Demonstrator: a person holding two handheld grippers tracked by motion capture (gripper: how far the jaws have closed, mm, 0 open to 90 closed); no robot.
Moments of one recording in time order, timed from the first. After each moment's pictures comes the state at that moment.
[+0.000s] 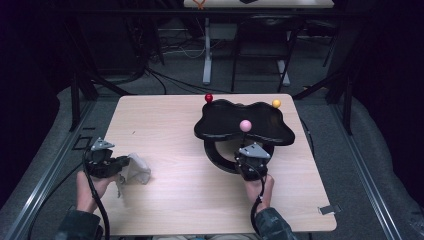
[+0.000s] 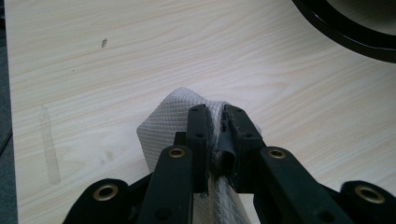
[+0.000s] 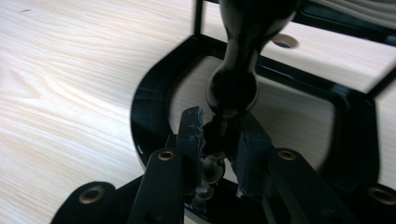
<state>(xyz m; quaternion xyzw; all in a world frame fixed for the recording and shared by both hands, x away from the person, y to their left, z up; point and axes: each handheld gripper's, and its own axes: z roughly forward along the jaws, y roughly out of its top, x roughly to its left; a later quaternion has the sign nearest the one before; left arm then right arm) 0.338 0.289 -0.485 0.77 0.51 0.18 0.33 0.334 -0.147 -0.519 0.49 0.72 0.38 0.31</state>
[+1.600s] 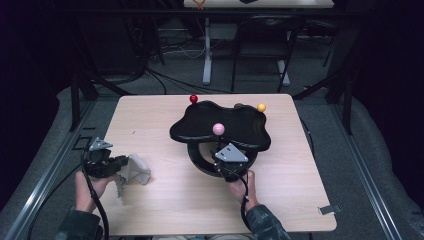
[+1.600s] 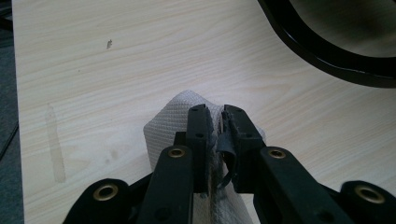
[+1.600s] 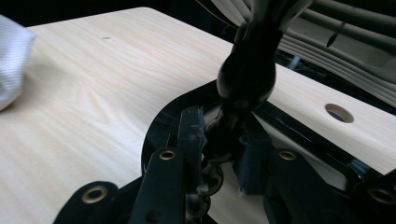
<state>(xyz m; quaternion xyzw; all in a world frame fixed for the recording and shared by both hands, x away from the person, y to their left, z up) 0.337 0.292 -0.484 0.77 0.51 0.18 0.34 0.331 -0.090 -0.511 0.35 0.76 0.44 0.32</state>
